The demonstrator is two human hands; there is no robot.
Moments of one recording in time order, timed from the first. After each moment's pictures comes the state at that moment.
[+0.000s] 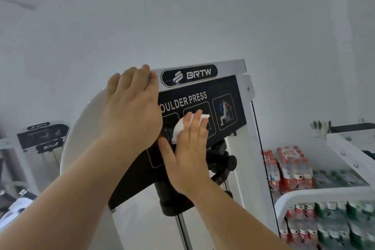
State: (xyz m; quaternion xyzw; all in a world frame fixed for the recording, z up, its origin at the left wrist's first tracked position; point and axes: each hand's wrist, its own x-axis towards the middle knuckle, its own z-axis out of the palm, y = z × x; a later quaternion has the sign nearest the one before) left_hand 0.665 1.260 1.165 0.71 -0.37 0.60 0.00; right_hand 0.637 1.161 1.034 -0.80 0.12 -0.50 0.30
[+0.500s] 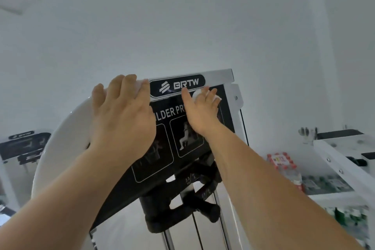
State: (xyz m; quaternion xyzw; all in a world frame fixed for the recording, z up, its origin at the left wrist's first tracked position) left_hand 0.659 1.246 1.165 0.72 -0.37 0.59 0.02; right_hand 0.629 1.055 1.134 -0.80 0.20 -0.41 0.39
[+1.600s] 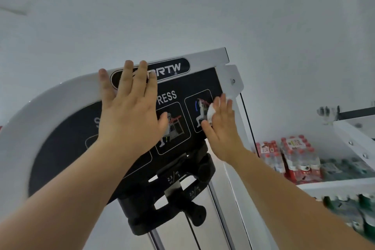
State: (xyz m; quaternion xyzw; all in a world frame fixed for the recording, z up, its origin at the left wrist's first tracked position) left_hand 0.650 1.177 1.151 0.76 -0.32 0.54 -0.13; right_hand 0.641 0.955 1.006 -0.83 0.11 -0.50 0.22
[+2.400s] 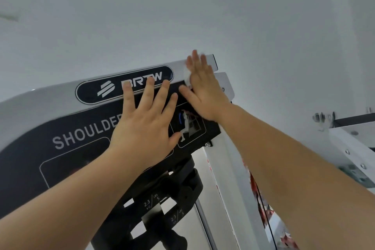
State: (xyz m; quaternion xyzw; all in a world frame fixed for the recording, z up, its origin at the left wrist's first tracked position) left_hand 0.664 1.113 1.132 0.71 -0.37 0.54 -0.24; right_hand 0.650 0.890 1.124 -0.83 0.02 -0.56 0.10
